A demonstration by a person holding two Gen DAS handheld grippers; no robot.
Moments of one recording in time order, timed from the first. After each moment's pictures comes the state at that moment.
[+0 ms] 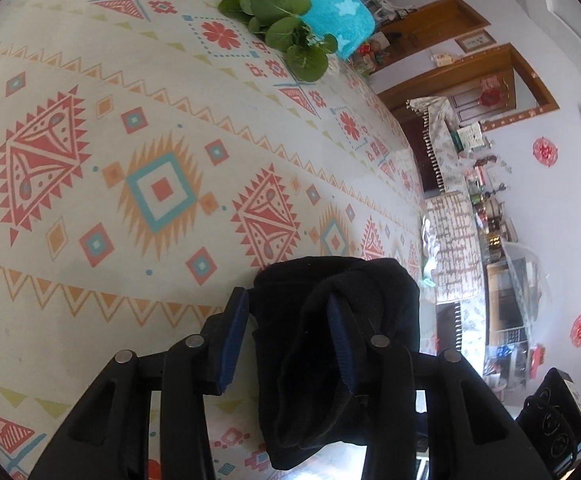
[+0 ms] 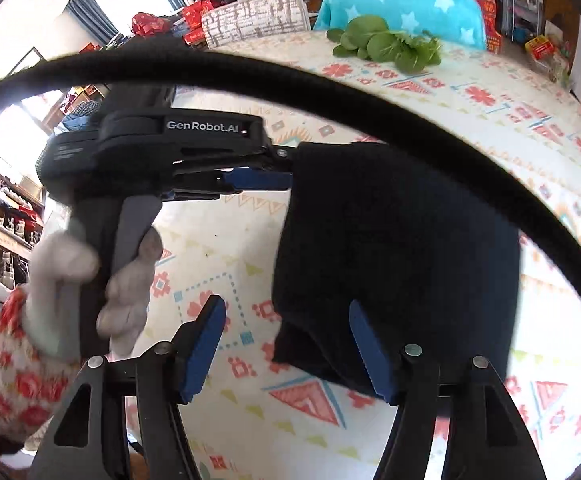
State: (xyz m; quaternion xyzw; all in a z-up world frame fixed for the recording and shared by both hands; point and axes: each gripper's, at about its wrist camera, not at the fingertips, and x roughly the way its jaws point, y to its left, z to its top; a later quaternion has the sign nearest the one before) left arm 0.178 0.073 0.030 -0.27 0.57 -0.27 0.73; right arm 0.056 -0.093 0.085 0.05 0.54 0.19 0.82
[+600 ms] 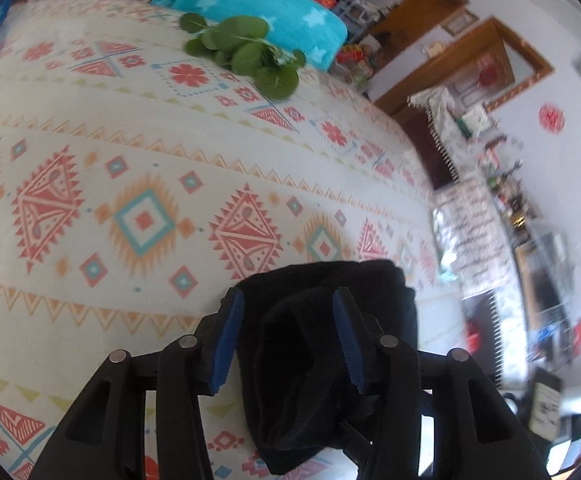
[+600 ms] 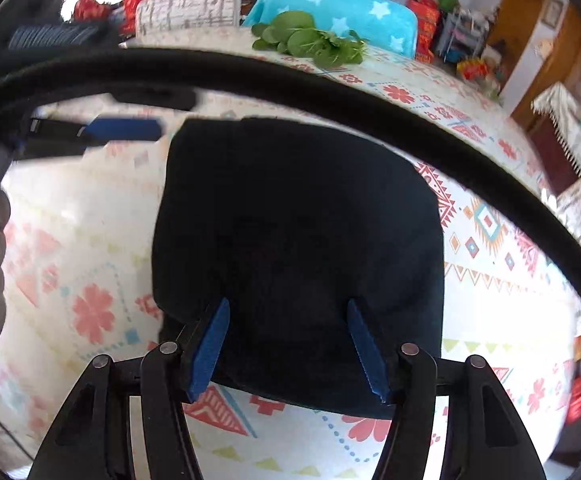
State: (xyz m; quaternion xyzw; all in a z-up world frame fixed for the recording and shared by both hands) left arm 0.159 0.028 0.064 -0.17 0.54 -0.25 0.79; right arm 0.059 -0.093 0.040 -0.07 0.53 0.03 0.85
